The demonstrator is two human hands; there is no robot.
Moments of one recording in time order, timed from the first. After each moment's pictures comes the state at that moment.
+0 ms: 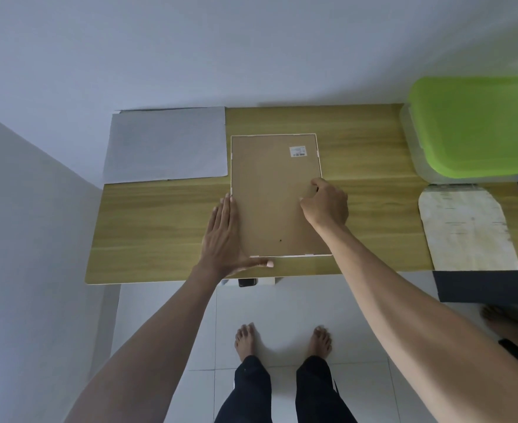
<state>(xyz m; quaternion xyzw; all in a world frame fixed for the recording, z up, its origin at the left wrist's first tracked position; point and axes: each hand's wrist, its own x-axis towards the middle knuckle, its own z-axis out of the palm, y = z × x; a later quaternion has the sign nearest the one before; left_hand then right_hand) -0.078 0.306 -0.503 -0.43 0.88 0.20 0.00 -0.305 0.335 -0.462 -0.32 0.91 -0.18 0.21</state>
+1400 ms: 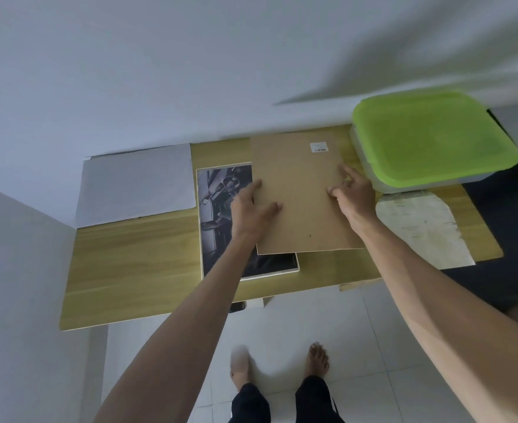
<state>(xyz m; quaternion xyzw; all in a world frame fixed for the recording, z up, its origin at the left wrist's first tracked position) -0.228 0.291 -0.425 -0.52 0.64 0.51 -0.25 -0.429 0.379 -0.413 -0.21 0.82 -0.47 0.26</state>
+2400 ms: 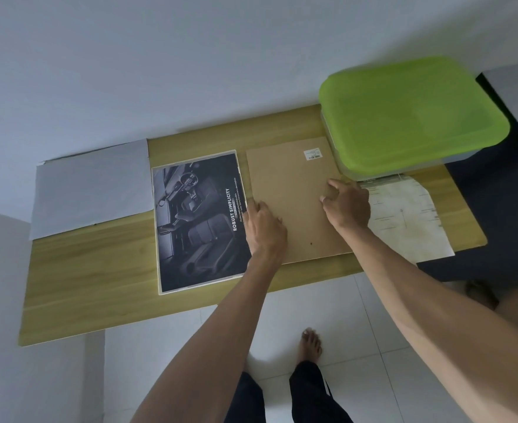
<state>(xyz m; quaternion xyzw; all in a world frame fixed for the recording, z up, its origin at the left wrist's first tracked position) -0.337 0.369 -0.464 -0.59 0.75 0.29 -0.08 -0.497 0.422 -0.477 -0.27 0.92 -0.21 0.19</state>
